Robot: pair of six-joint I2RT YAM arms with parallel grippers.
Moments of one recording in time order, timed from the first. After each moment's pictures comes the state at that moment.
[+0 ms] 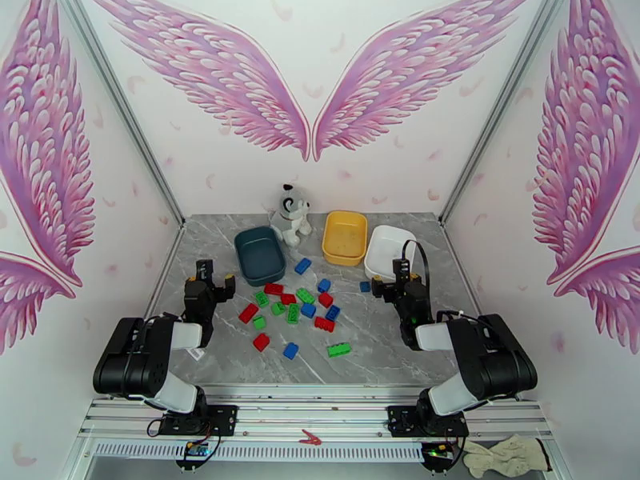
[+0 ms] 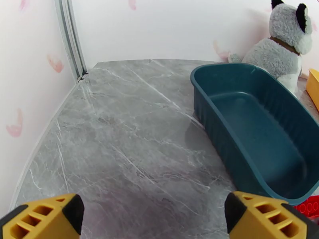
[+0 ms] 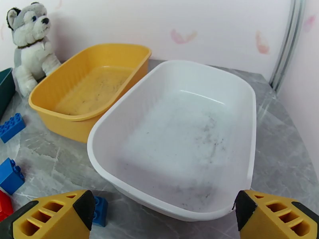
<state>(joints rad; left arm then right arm) 0.01 1.55 0.37 0.87 -0.12 0.00 0.11 1.55 0.37 0.90 0.08 -0.05</state>
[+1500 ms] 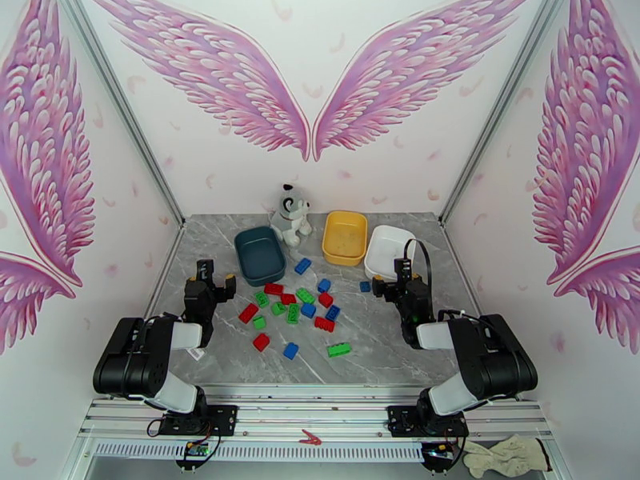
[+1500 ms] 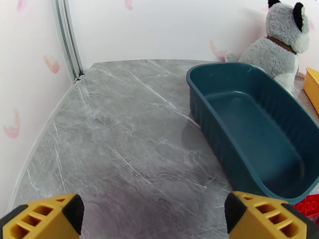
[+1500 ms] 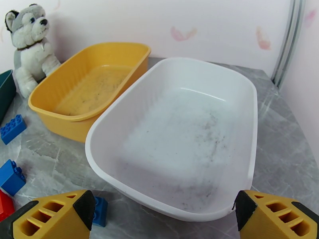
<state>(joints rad) 0.01 1.55 0.37 0.87 -0.10 0.00 0.09 1.55 0.38 0.87 0.05 -0.03</state>
